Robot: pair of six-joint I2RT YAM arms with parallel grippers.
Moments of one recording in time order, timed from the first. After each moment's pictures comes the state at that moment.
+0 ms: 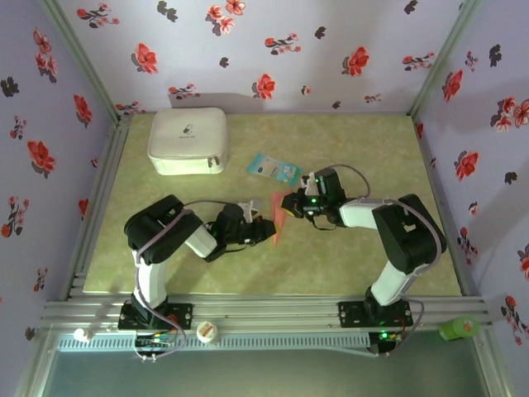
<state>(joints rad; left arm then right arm) -0.80 1.94 0.55 0.97 0.45 -1.15 0.43 1.71 0.72 0.27 -0.69 0.93</state>
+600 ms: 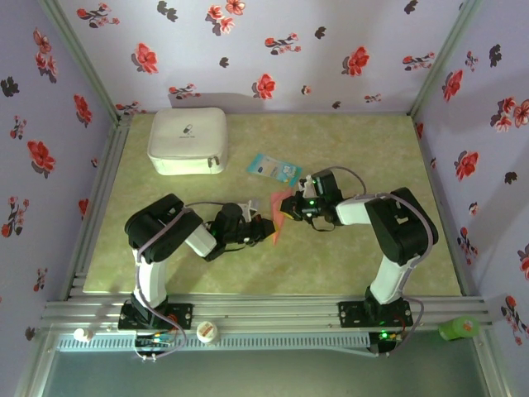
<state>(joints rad) -0.78 1.95 0.55 0.98 0.47 -1.22 0.43 1.78 0.74 0.26 -0.71 0.90</state>
